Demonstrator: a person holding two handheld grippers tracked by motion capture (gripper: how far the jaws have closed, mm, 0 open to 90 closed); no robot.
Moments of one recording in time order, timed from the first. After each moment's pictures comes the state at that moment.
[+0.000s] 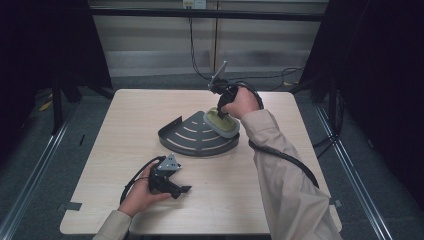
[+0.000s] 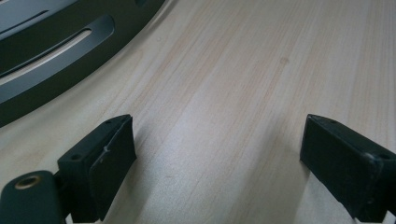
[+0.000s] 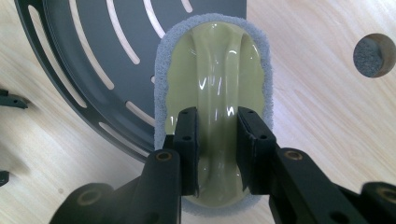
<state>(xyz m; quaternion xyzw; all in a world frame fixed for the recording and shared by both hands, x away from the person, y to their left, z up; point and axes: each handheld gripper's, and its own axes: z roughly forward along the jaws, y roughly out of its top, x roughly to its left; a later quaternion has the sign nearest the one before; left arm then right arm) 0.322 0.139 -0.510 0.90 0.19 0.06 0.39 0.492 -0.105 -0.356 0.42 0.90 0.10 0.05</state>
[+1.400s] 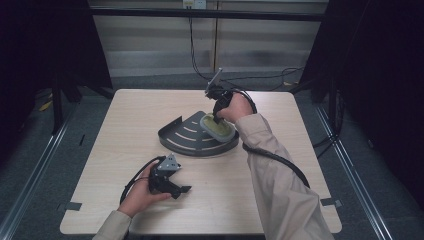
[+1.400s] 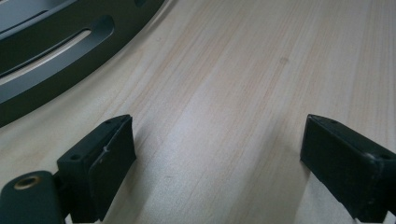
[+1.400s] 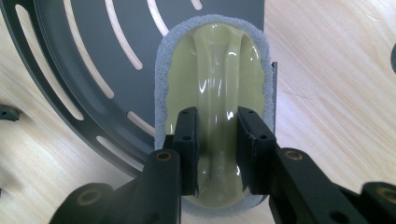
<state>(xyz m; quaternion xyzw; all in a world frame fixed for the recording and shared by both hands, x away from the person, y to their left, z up) 0.322 0.139 -0.510 0.90 0.19 0.06 0.39 0.498 -0.095 -0.383 0.42 0.90 0.10 0.03</state>
